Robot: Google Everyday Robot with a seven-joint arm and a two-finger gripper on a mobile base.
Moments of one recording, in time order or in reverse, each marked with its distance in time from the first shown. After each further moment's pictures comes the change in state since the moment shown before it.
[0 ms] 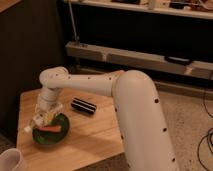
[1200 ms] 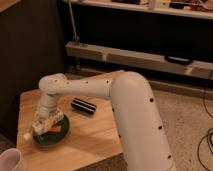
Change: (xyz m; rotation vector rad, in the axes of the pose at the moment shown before) arm -0.003 0.013 0.027 -0.025 -0.055 0.033
